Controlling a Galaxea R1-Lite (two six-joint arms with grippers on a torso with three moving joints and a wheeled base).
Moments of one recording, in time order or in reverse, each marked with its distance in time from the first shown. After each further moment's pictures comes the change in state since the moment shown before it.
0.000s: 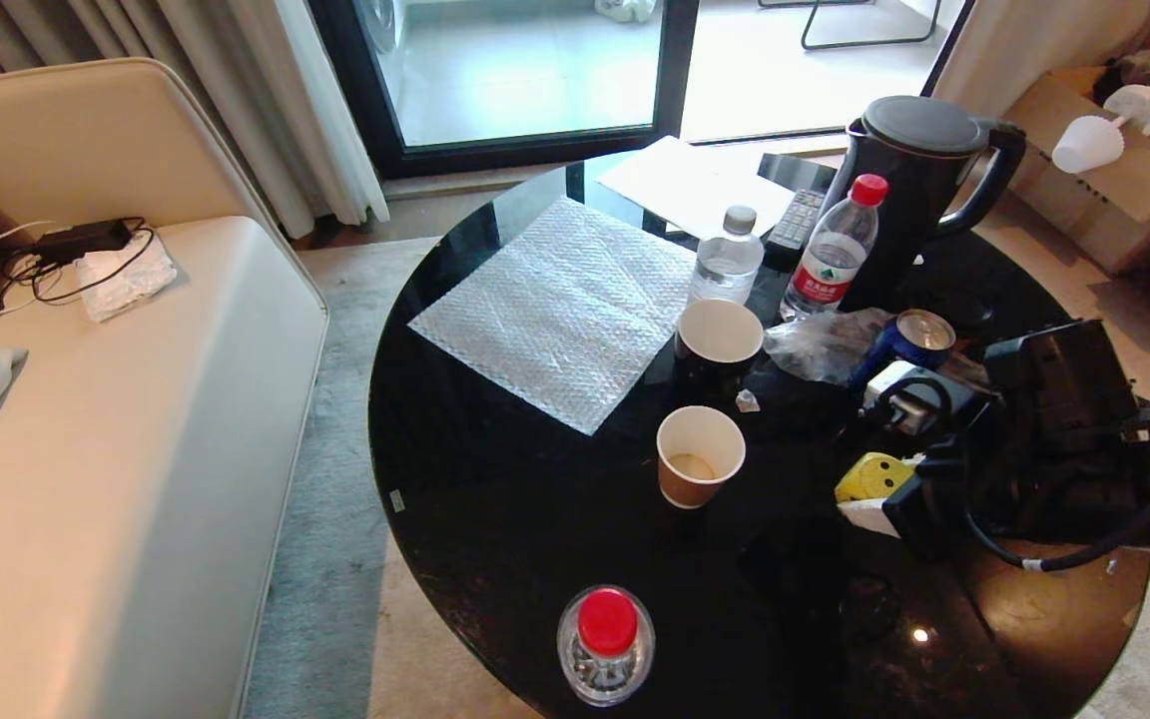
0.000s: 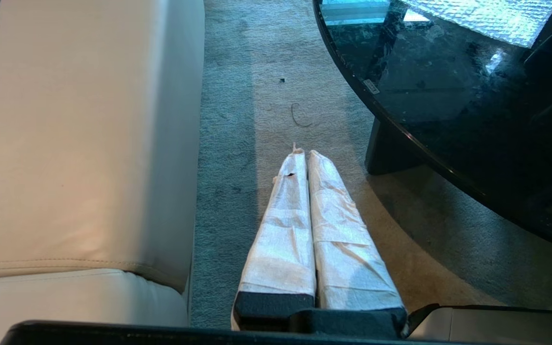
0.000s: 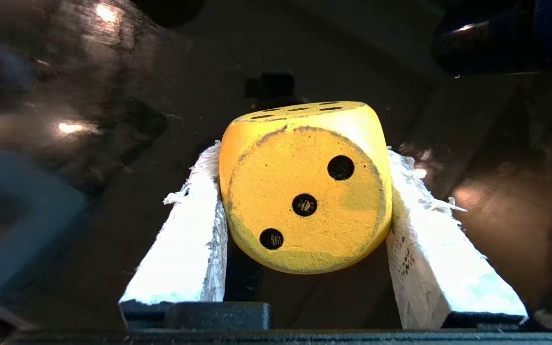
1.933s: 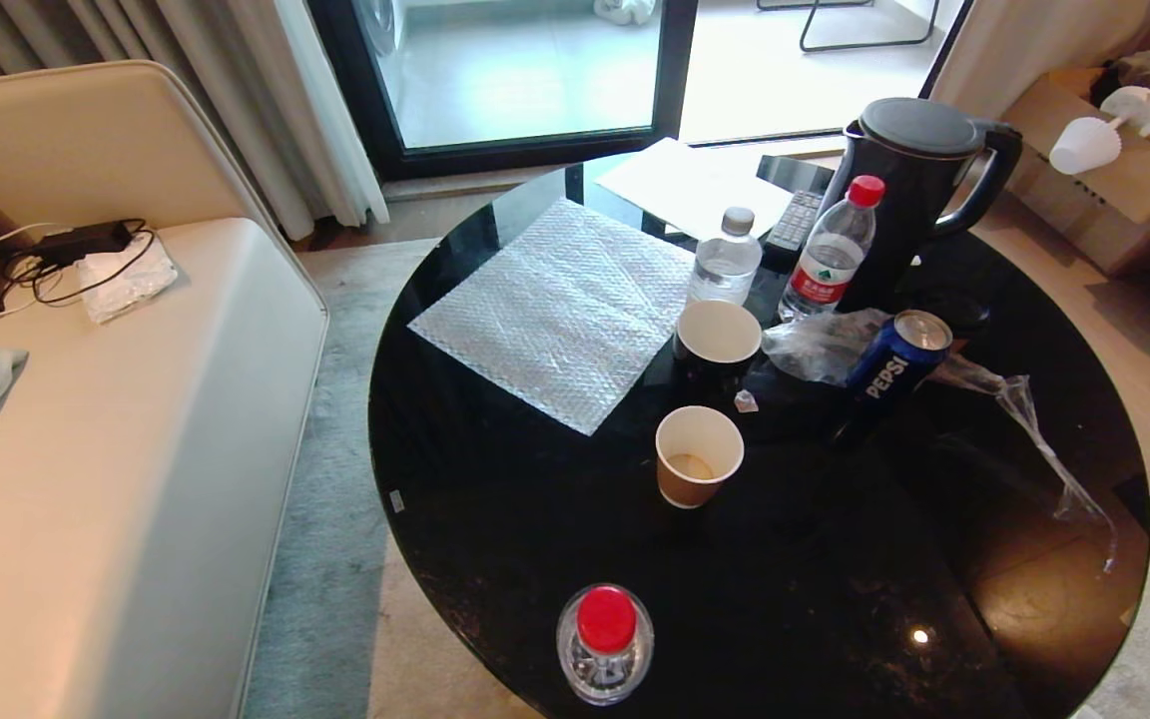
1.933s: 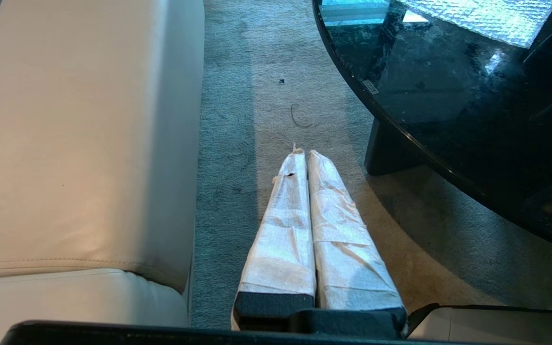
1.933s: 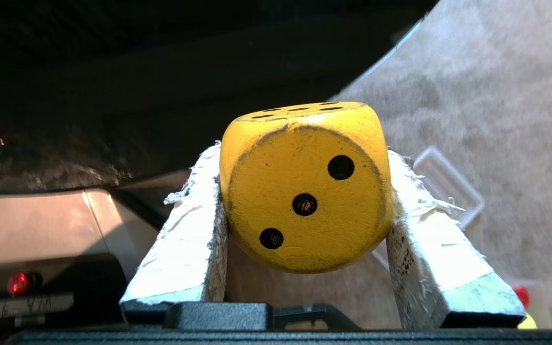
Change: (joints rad) left arm 0.000 0.000 0.000 0.000 0.000 0.000; right arm -0.325 -1.351 0.634 0.389 -0.083 0.338
